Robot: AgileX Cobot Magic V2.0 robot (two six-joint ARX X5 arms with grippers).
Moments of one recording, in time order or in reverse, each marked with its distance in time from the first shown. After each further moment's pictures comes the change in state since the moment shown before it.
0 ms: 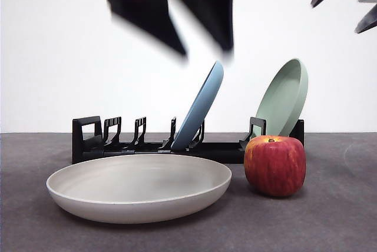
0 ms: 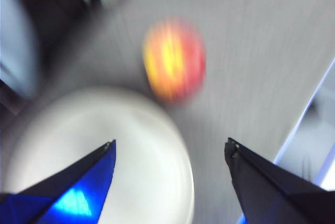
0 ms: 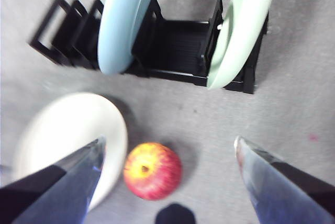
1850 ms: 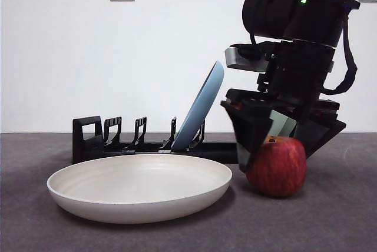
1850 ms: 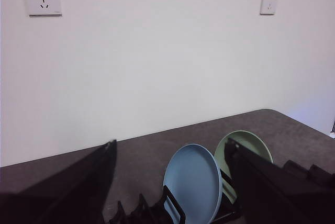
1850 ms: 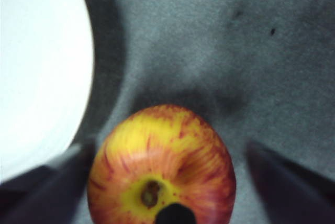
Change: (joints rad) left arm 0.000 -0.730 0.011 0.055 -0.452 0.043; right arm 0.354 0.600 0.000 0.127 0.259 -0.039
